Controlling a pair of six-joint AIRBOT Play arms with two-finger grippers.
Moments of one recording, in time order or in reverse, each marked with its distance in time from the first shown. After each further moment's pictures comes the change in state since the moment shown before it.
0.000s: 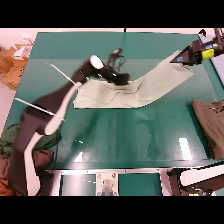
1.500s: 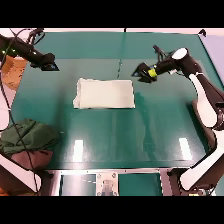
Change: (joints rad) left arm 0.570 0.228 -0.003 0.255 -0.479 0.060; right arm 0.257 -0.235 -0.240 -0.166 -0.530 0.151
